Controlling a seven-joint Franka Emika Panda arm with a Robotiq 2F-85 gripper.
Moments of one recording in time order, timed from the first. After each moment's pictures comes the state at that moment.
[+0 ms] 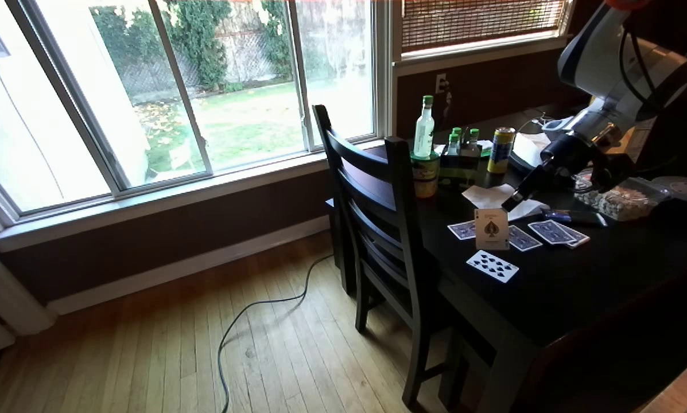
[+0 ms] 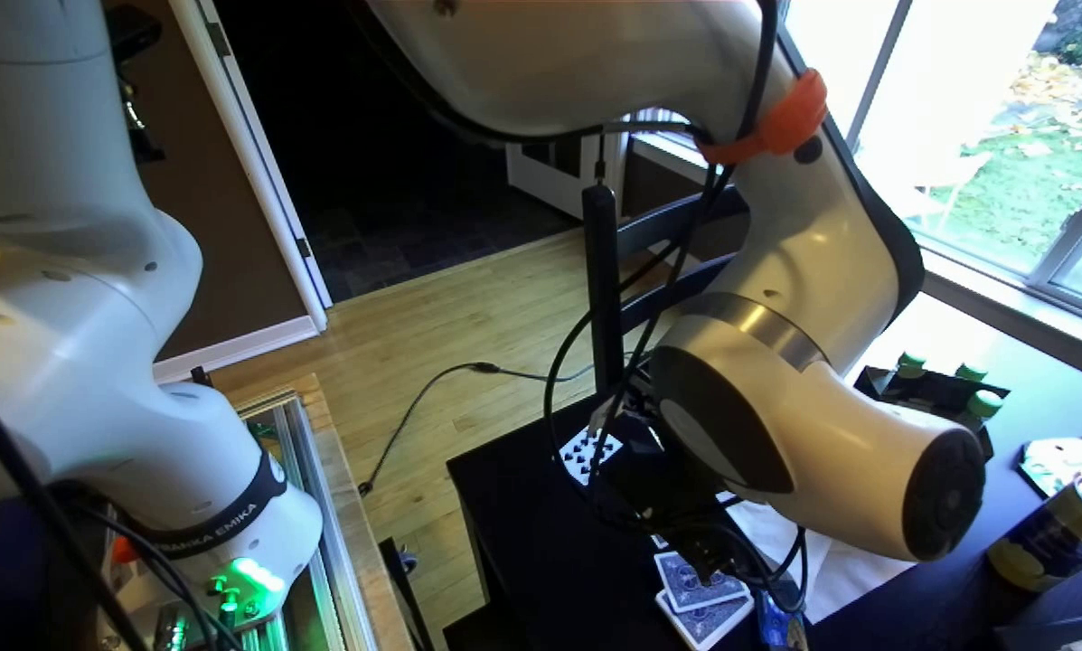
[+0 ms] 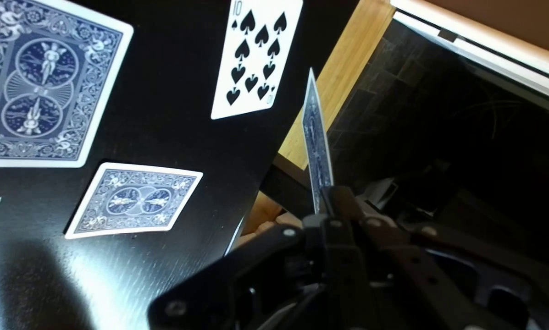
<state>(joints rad) -0.43 0.35 -0.25 -2.20 0.84 1.85 -1.59</state>
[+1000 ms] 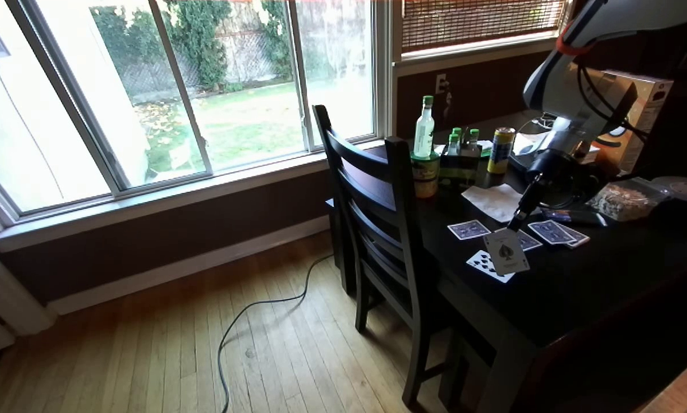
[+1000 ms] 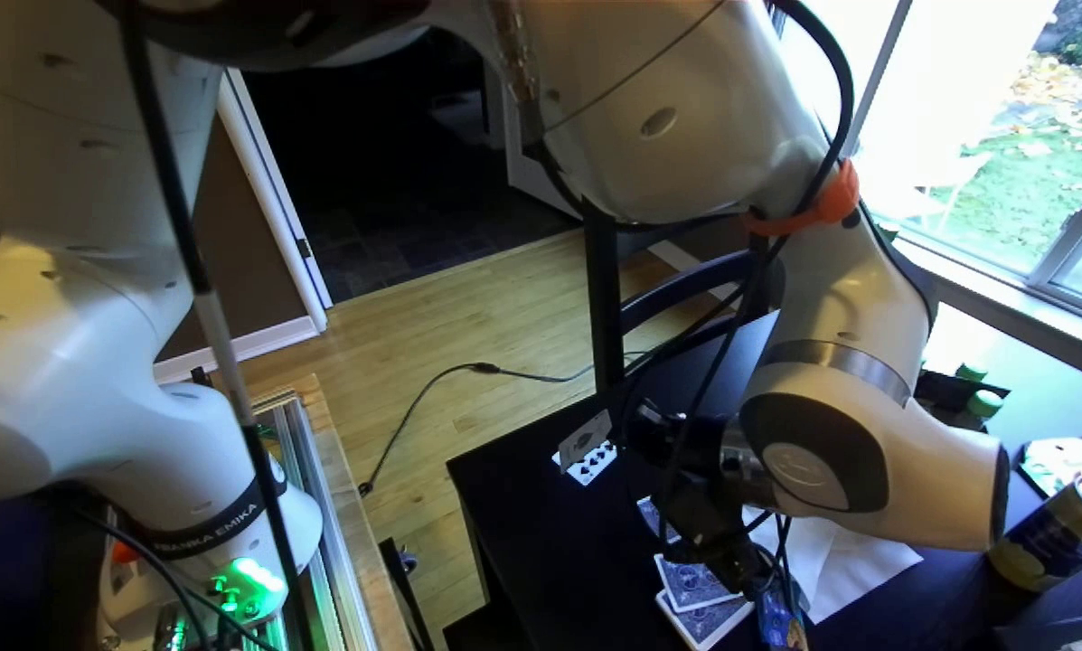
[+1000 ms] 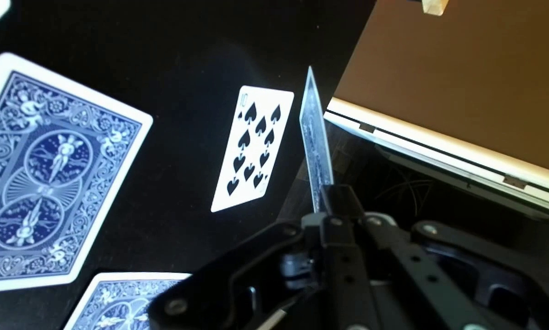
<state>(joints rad) -0.43 0.61 -0.23 -1.92 0.62 1.62 -1.51</state>
